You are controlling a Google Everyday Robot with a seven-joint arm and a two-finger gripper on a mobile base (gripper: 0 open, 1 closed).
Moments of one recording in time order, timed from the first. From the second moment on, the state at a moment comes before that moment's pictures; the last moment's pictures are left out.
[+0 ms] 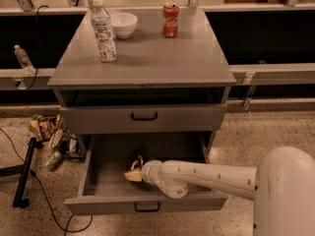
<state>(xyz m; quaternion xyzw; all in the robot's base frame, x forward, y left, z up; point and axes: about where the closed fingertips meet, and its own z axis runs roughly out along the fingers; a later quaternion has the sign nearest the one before) 0.627 0.072 0.373 -0.27 0.86 0.19 0.39</state>
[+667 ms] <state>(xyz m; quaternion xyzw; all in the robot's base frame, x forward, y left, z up) 0.635 0.083 0.372 -0.29 0.85 0.20 0.40</state>
